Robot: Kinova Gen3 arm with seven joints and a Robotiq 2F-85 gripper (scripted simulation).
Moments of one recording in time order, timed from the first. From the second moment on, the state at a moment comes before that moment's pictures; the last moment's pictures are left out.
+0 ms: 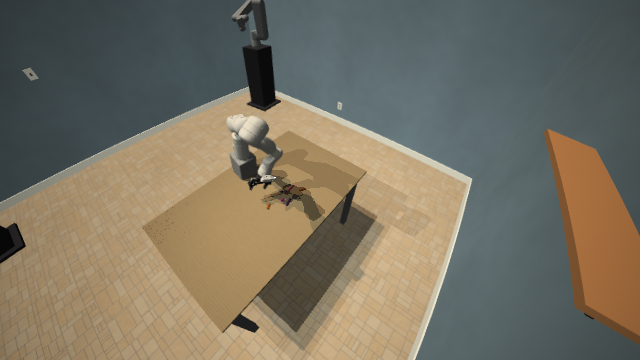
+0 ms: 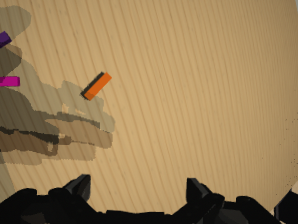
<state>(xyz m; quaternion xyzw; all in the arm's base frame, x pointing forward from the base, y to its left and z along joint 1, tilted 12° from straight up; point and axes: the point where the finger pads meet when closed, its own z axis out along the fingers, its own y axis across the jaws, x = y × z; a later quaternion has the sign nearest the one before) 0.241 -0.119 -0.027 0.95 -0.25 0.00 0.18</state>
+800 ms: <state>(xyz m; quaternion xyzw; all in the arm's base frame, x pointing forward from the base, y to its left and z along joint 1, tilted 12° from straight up) 0.267 -0.083 -0.037 0.97 -0.19 0.03 0.14</state>
